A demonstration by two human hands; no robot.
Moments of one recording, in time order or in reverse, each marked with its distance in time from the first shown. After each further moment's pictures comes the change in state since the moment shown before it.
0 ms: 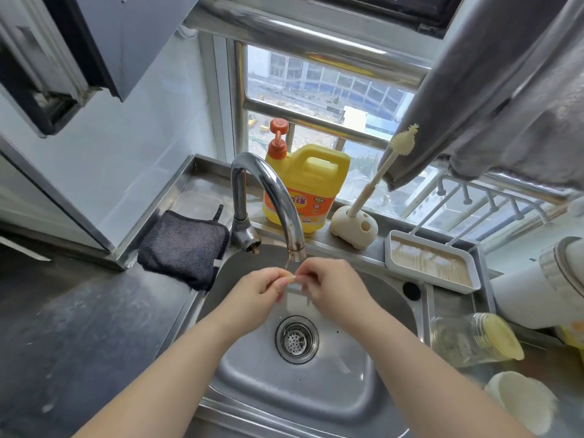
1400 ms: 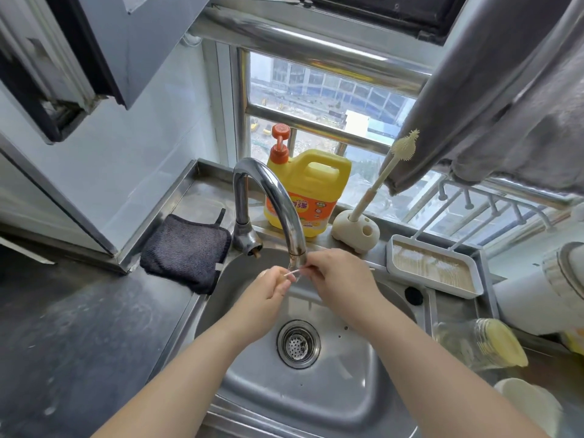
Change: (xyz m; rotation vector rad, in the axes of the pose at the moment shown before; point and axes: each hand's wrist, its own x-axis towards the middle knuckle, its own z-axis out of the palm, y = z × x) left_hand 0.000 0.012 0.009 -0.009 0.052 -0.052; right_hand 0.005 -0.007 -0.019 -0.198 0.080 -0.155
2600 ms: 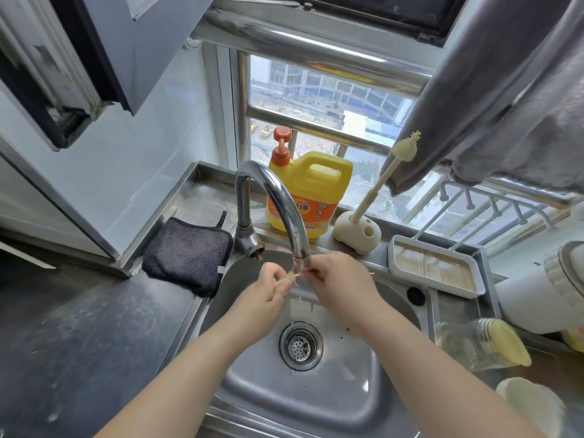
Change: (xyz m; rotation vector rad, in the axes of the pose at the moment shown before) left_hand -0.005 -0.001 -0.009 0.113 -0.049 -0.022; right_hand 0.000 -0.007 0.000 -0.009 -0.045 0.052
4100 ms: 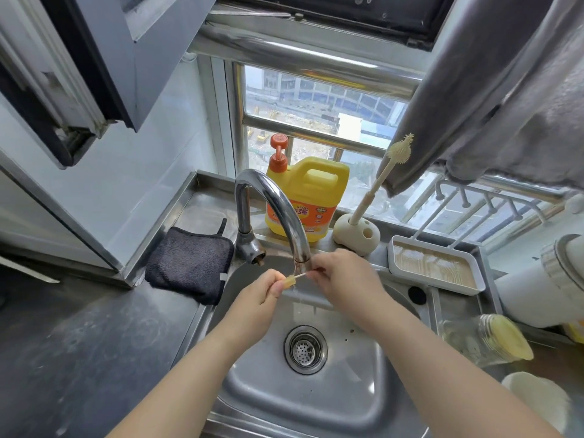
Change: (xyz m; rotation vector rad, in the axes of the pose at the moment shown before) left_hand 0.001 -0.011 -0.007 -0.059 0.074 0.087; right_hand 0.002 0.000 -0.010 0.001 0.010 0.035
